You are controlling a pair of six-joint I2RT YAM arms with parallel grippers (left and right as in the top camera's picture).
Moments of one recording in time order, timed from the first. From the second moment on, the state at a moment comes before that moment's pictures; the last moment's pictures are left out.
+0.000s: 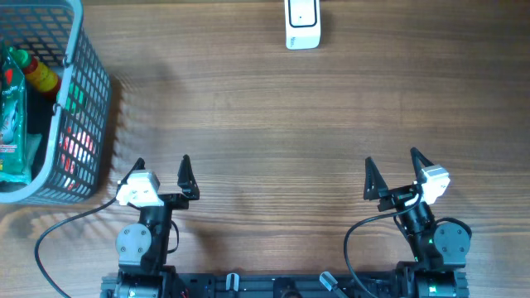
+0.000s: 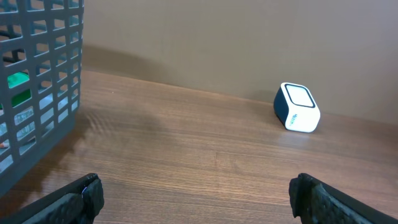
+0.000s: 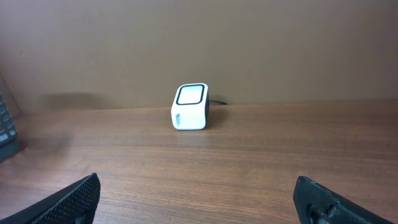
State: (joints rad) left arm -0.07 0.01 0.01 -0.07 -0.05 -0.21; right arm -0.03 0.02 0.01 0.02 -0.28 0.15
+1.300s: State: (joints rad) left arm -0.07 0.01 0.01 0.44 0.01 -0.21; right arm -0.03 0.02 0.01 0.02 -0.28 0.15
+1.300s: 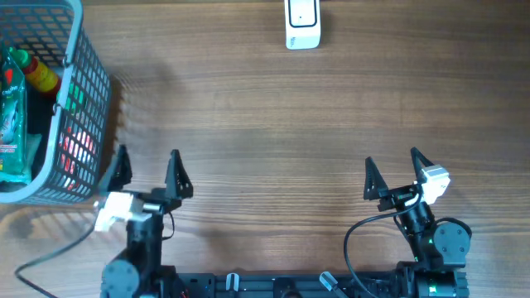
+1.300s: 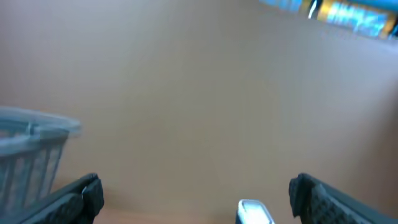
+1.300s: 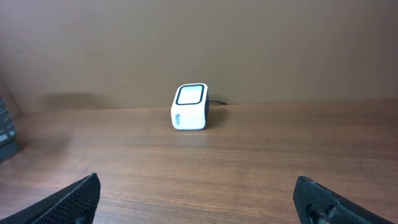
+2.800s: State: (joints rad) left arm -0.07 0.93 1.13 -0.86 -0.03 -0.21; right arm -0.03 0.02 0.01 0.02 -0.28 0.15
